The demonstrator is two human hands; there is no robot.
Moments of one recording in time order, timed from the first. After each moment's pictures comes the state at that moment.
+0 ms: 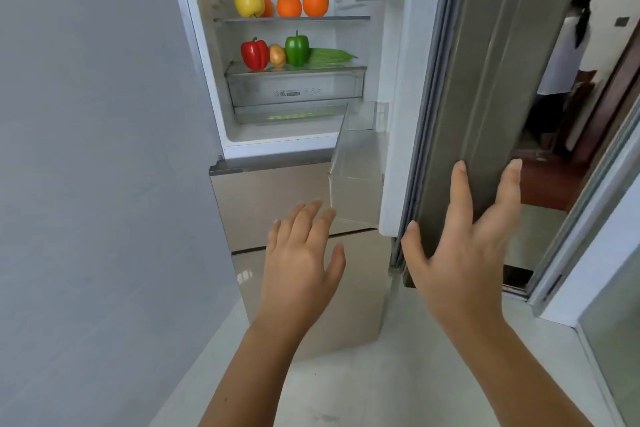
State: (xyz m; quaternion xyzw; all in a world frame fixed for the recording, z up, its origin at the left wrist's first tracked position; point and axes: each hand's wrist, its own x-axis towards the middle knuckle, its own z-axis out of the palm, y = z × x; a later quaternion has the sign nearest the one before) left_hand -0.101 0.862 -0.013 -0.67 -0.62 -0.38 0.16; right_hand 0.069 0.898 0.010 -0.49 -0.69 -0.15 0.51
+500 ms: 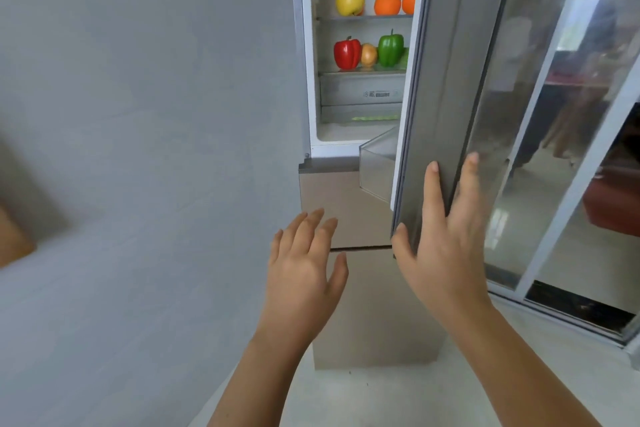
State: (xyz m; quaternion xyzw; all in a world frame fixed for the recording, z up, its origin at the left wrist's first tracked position) left_hand -0.237 0.817 -0.025 -0.60 -0.68 -0.36 0.21; right_hand -0.090 0.899 0.002 -0.43 -0.78 -0.09 0.45
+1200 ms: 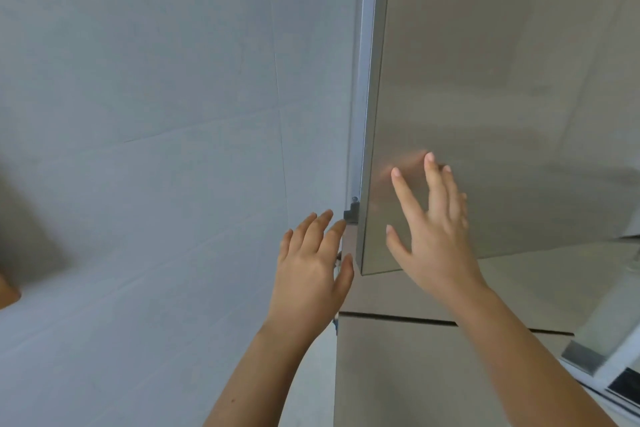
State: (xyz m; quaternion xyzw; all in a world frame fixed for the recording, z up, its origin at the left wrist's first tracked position) left_hand -0.368 0.947 -0.021 -0.56 -0.71 -0.34 0.24; right_hand -0.239 1.064 0.010 -0.31 -0.87 -0.07 0.38
